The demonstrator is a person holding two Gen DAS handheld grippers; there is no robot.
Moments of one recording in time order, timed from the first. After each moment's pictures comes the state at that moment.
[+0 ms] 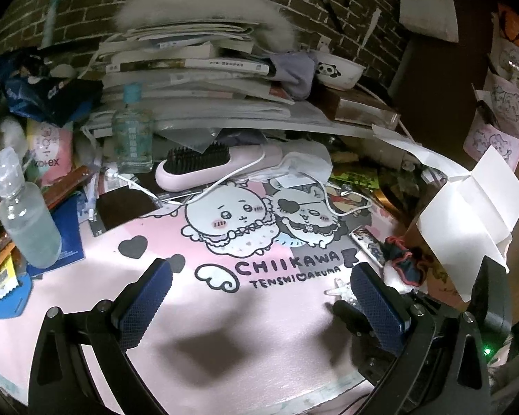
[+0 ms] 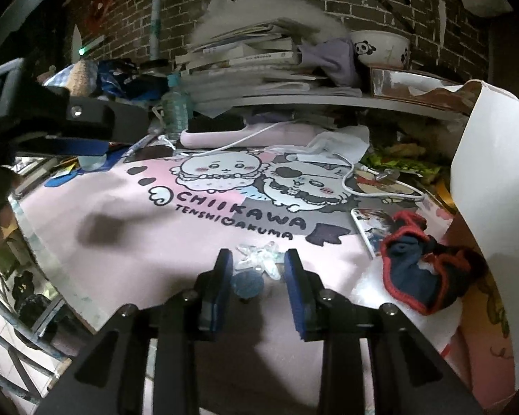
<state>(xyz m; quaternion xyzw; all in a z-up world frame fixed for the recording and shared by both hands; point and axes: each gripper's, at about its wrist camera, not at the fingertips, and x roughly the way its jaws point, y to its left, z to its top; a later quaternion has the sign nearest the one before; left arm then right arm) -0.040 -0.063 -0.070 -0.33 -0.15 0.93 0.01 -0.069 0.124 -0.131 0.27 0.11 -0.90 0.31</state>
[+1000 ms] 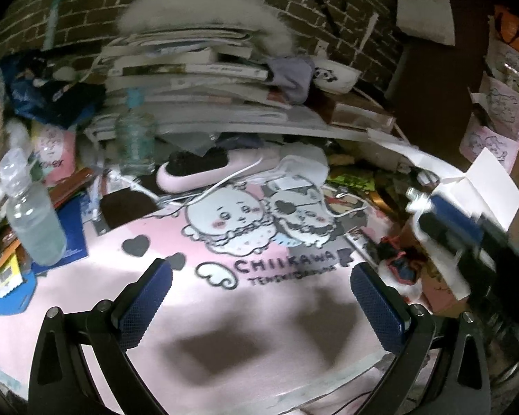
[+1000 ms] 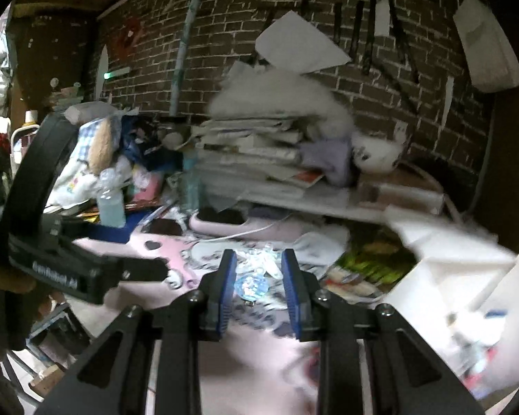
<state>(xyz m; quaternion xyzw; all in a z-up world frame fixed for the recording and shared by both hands) -0.033 -0.059 -0.063 -0.32 -0.15 0.94 0.02 -0.053 0.143 -0.017 0.16 0.15 -0.92 0.33</state>
